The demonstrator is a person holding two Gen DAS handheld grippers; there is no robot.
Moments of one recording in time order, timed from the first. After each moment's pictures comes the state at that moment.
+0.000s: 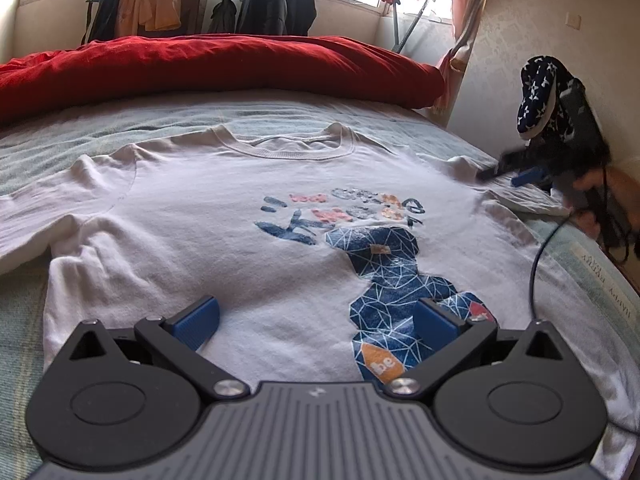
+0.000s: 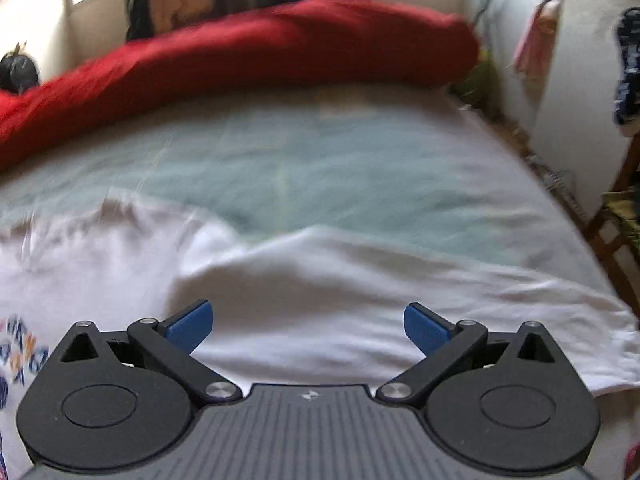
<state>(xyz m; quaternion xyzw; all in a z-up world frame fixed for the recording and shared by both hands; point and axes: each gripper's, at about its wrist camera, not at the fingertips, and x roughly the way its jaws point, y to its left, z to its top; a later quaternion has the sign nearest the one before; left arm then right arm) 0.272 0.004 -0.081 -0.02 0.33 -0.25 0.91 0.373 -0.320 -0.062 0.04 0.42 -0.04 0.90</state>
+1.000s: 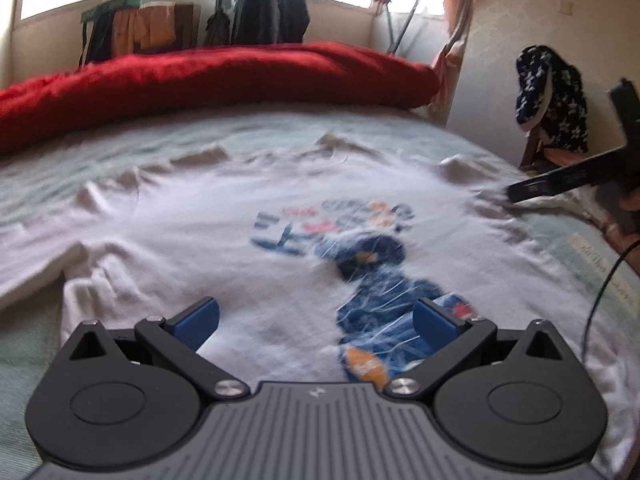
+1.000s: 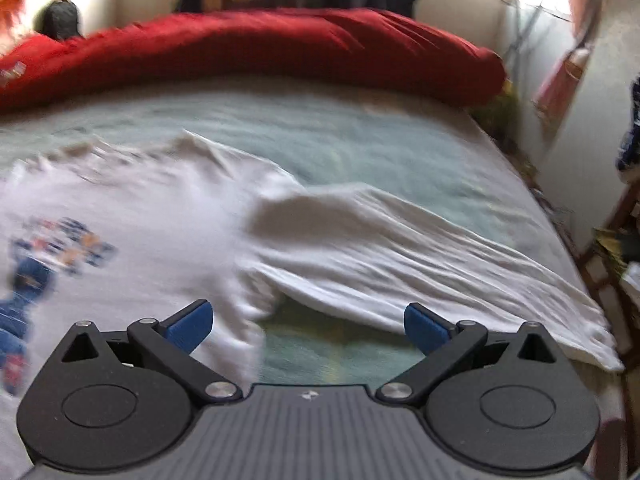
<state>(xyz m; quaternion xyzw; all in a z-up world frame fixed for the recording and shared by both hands) 0.254 -0.004 -0.061 0.01 0.31 -0.24 0.92 0.300 -0.262 -0.033 -0.01 0.40 0.00 0.92</state>
